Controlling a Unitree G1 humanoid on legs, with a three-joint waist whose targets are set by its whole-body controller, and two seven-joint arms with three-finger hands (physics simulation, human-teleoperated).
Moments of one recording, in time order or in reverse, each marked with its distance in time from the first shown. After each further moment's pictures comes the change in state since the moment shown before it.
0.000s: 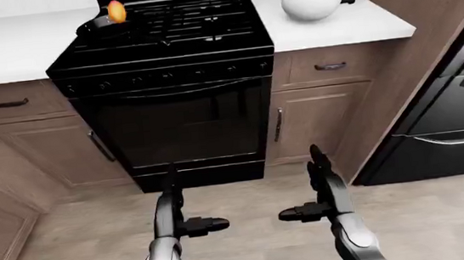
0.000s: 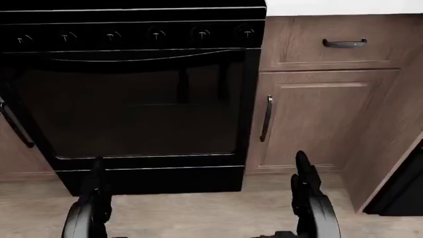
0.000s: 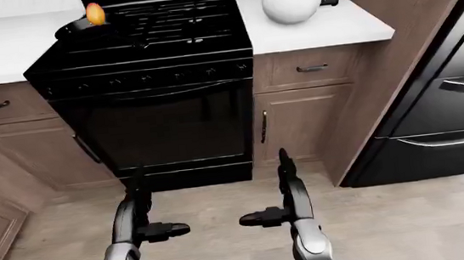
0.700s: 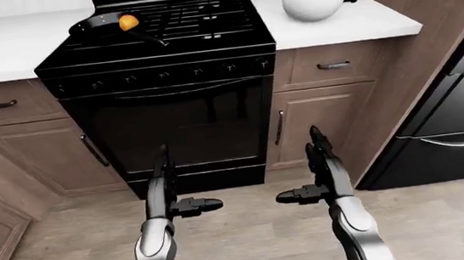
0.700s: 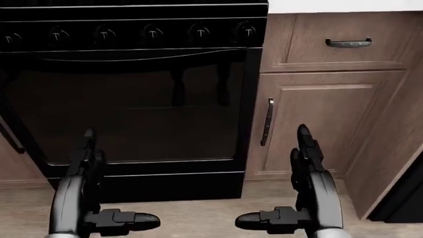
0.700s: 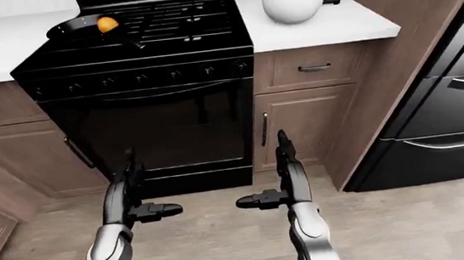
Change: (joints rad) left arm -0.106 0.028 0.038 -0.031 -0.031 0.022 -0.011; right arm -0.086 -0.008 -0.008 -0.048 0.032 0.033 -0.016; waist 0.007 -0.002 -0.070
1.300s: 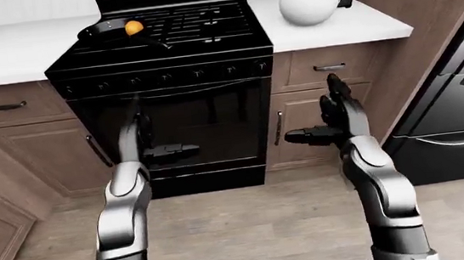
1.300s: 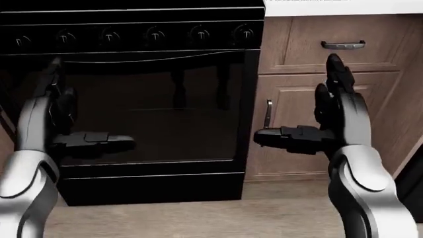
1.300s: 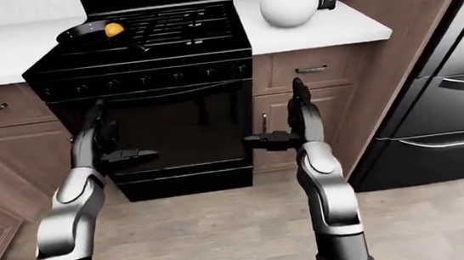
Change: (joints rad) left arm -0.358 0.142 0.096 -0.050 -0.084 0.367 0.047; right arm -0.355 -0.115 -0.110 -0.122 0.127 0.428 -0.117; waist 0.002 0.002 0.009
